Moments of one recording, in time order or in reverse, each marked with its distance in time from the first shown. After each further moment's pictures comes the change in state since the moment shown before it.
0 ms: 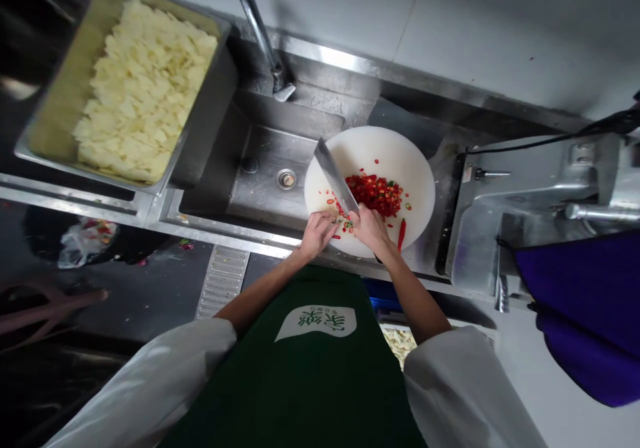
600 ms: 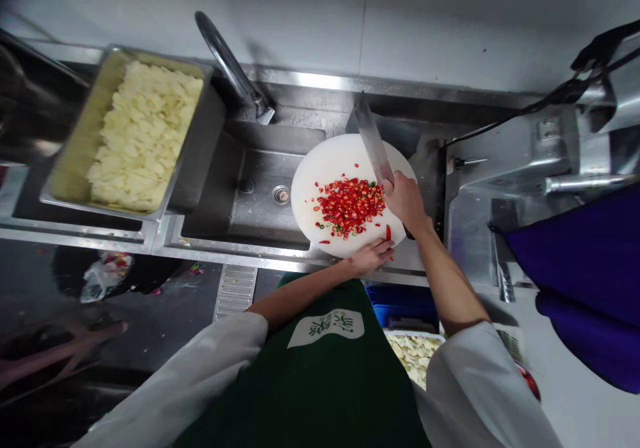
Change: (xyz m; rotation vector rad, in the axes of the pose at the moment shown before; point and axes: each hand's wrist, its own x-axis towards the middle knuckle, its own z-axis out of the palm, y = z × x) left_hand 0.031 0.116 0.098 0.037 -0.585 0.459; right_hand 0.004 0.080 -0.082 -0.046 0.315 0.147
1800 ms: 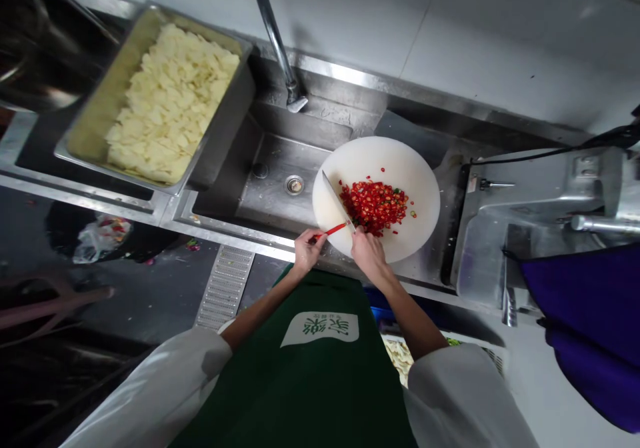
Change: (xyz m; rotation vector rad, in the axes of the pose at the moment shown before) left_hand -0.151 -0.061 -0.047 -0.572 0.895 -0.938; right_hand -0.084 -0.096 0.082 -0.069 -0.395 -0.138
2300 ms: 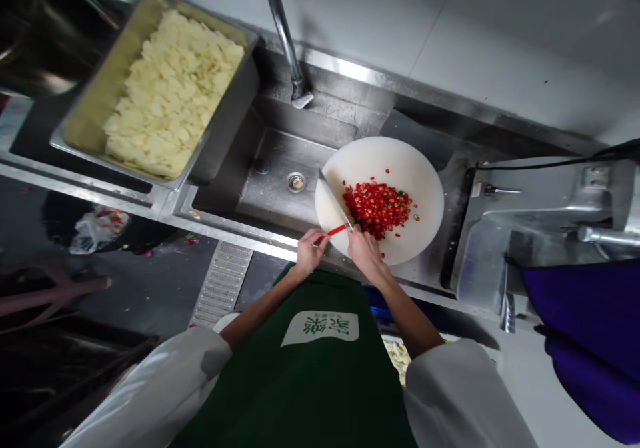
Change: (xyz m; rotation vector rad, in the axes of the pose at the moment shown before) left_hand 0.001 0.001 0.003 0.214 -0.062 0.228; right_hand 0.014 -0.001 0.004 -0.035 0.012 -0.039
